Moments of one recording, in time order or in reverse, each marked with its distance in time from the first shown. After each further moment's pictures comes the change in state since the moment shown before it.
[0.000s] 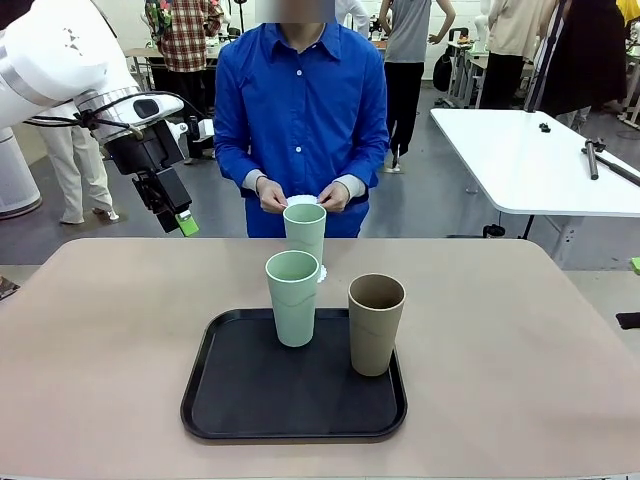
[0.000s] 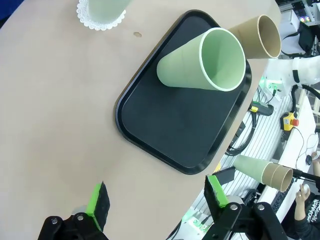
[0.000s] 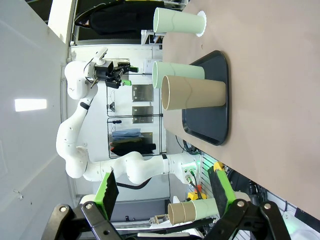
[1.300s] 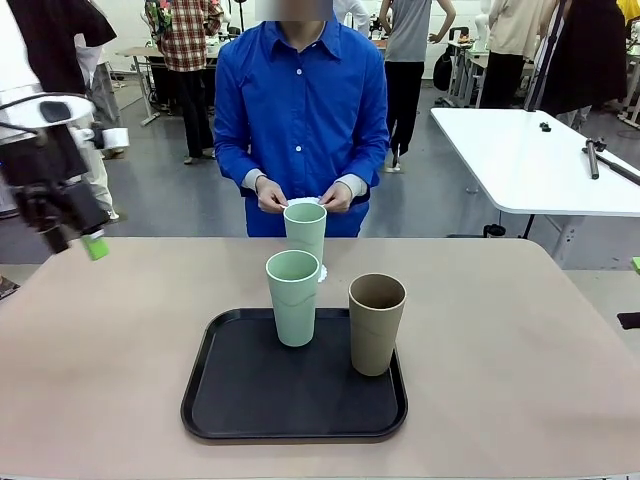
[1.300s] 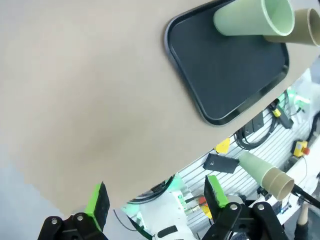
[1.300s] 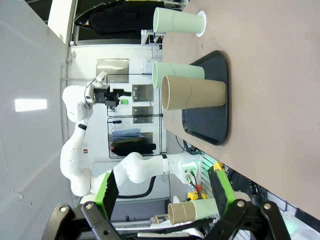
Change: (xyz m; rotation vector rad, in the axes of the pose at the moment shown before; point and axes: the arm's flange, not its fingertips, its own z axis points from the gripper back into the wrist) left arm -0.140 -0.032 0.038 0.195 0.031 0.389; right arm 0.000 0.000 0.000 0.000 0.000 -0.001
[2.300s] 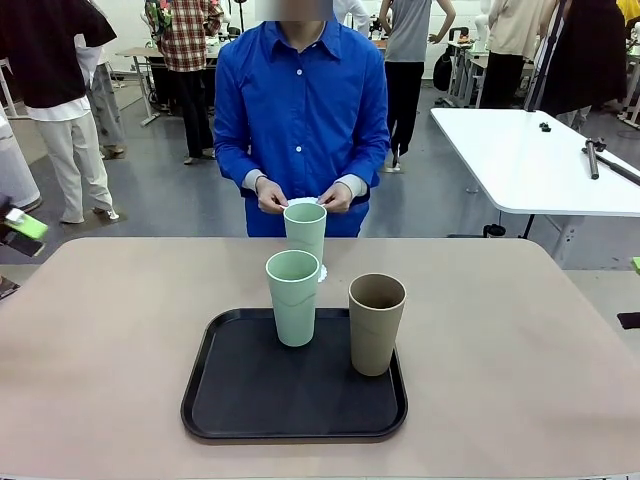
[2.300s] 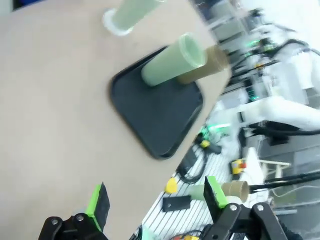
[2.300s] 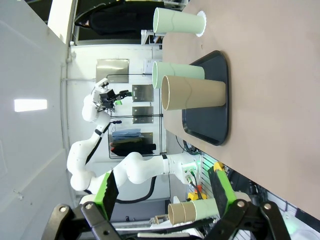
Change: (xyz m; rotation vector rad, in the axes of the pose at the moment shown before) left arm -0.068 0.126 -0.013 -0.565 -0.422 -0.129; right arm 0.000 0.000 0.000 0.000 -0.001 -0.001
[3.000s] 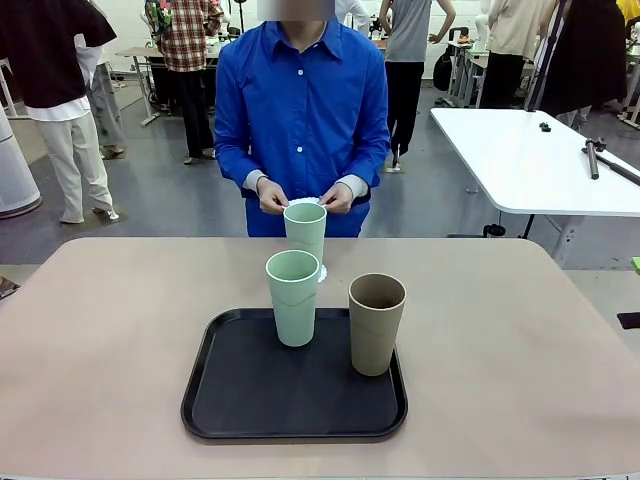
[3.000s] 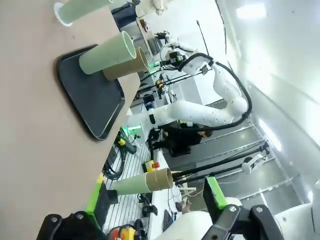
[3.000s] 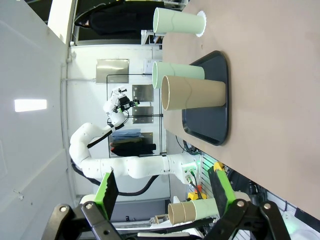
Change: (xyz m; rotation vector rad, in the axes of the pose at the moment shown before) left arm -0.098 0.116 0.029 -0.546 -0.085 0.165; right arm 0.000 0.000 0.000 0.000 0.000 0.000
